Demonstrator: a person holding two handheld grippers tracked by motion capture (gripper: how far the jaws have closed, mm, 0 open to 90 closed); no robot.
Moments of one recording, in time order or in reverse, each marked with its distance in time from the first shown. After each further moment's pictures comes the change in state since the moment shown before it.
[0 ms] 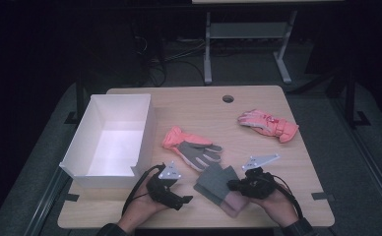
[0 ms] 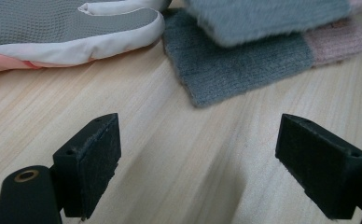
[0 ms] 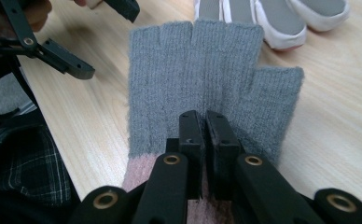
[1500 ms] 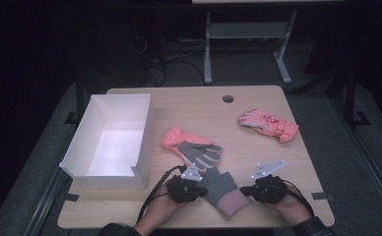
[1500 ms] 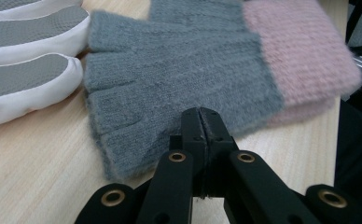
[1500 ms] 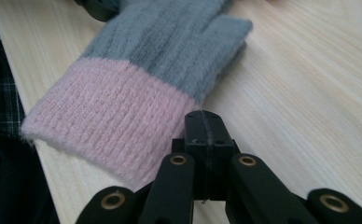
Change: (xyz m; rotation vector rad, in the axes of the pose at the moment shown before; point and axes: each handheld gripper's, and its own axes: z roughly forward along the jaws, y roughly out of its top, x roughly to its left) left arm -0.025 0.033 0.036 0.035 -0.108 0.020; right arm -0.026 -0.032 -0.004 0.077 -0.019 -0.161
